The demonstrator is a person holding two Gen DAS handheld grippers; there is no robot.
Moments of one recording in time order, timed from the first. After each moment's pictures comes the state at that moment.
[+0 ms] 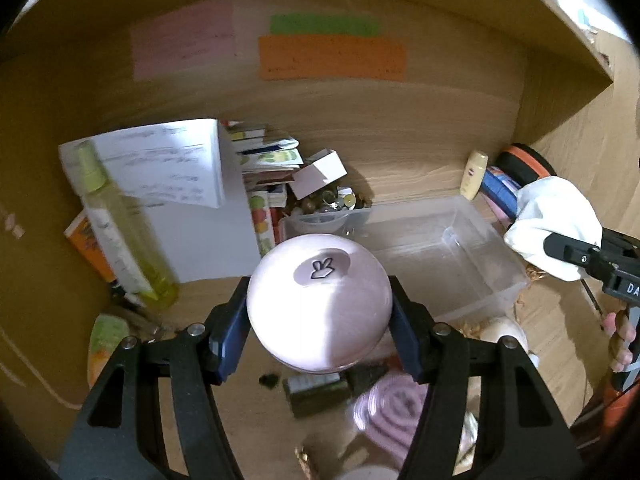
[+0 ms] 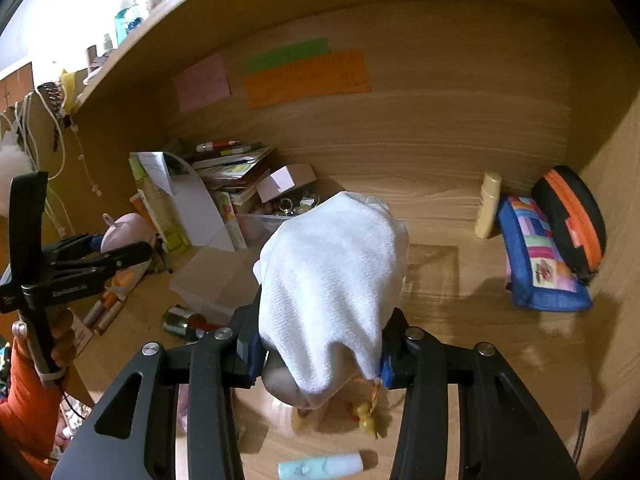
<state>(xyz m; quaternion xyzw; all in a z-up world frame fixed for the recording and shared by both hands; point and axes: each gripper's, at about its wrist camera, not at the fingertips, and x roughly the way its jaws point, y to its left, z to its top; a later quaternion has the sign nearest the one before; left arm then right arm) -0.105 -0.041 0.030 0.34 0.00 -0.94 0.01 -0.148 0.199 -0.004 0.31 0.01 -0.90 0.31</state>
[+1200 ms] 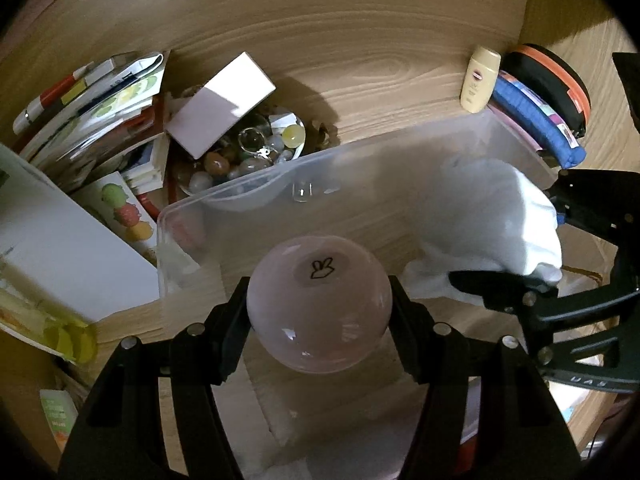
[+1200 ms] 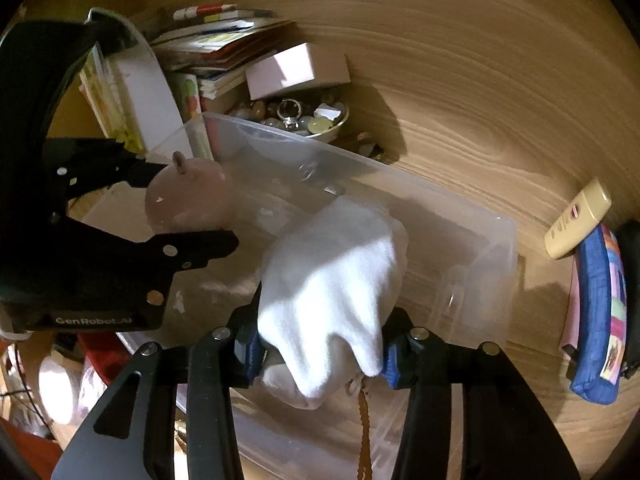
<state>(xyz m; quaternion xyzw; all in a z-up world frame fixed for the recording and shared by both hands) -0.226 -0.004 -0.053 0.47 -0.07 -0.88 -0.06 -0.234 0.099 -0.080 0.43 0.18 -0.83 0.32</state>
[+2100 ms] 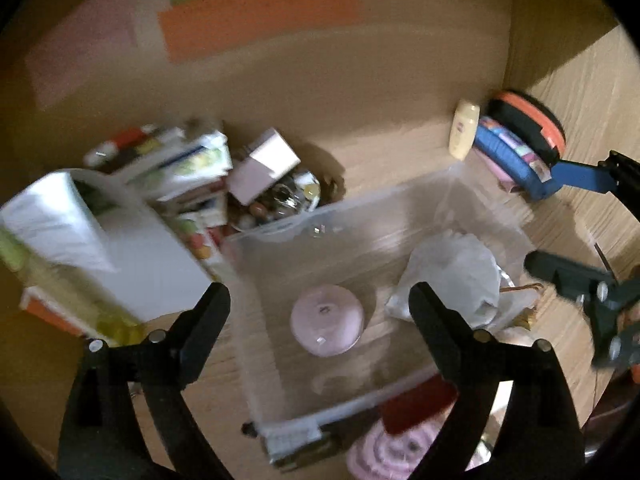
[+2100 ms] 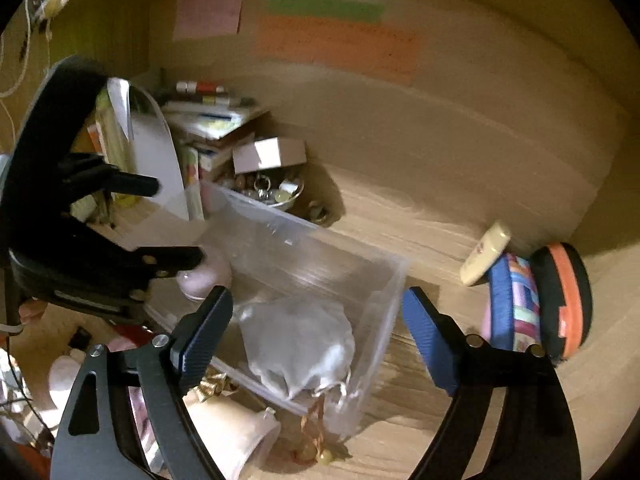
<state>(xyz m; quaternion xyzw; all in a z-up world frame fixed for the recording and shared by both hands) -0.167 -0.001 0.013 0.40 -0.07 -0.92 -0.03 -0.181 0.138 -0.005 0.32 0.17 -0.90 0.26</state>
